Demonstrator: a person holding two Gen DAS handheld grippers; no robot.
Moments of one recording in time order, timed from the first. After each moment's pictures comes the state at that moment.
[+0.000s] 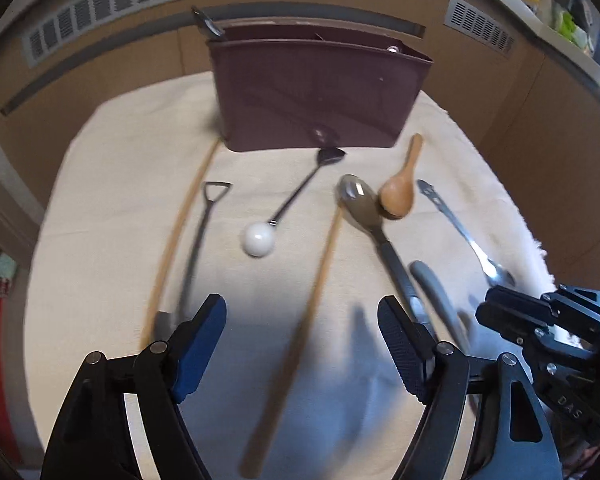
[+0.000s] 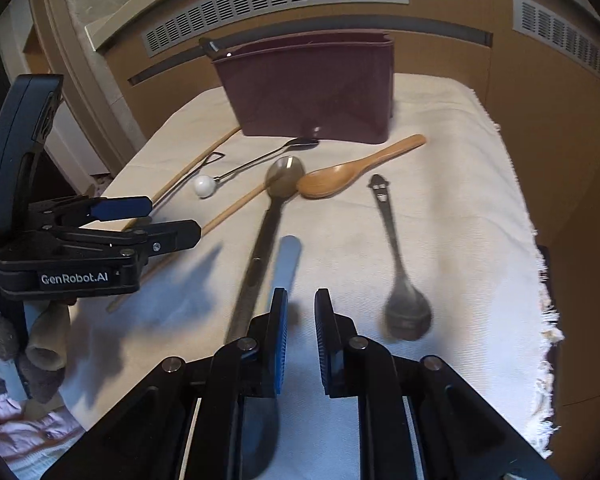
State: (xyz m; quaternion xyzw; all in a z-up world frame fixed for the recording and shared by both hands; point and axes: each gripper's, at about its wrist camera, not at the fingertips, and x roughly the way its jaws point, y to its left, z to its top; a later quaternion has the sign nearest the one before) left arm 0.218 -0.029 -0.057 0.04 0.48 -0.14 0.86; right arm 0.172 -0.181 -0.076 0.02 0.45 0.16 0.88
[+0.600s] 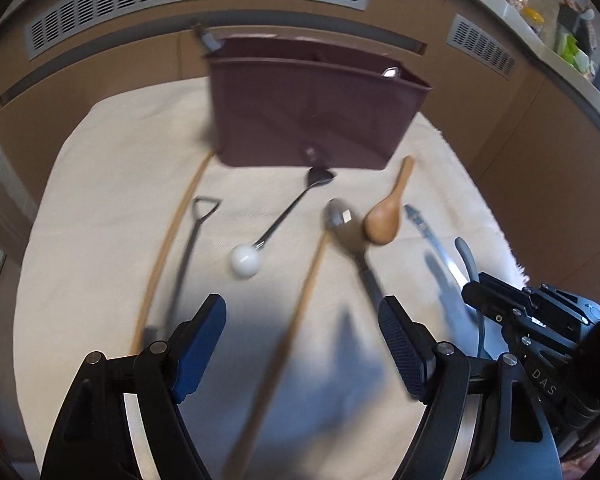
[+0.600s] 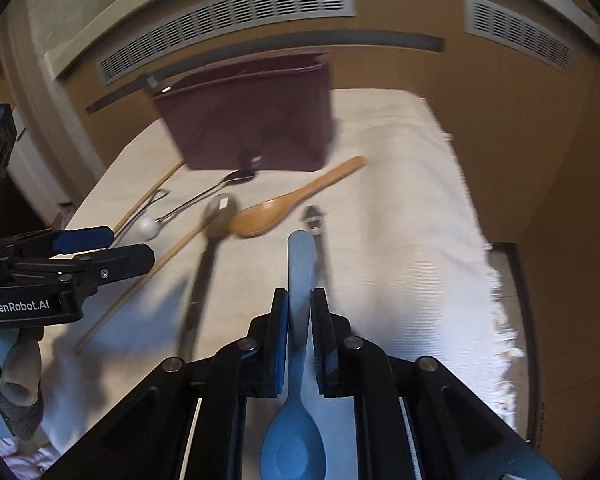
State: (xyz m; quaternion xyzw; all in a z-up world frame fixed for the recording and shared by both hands) left arm 0.229 -0.043 -0.043 0.00 0.48 -0.16 0.86; right arm 0.185 -0.217 -0.068 0.03 0.43 0.08 0.90
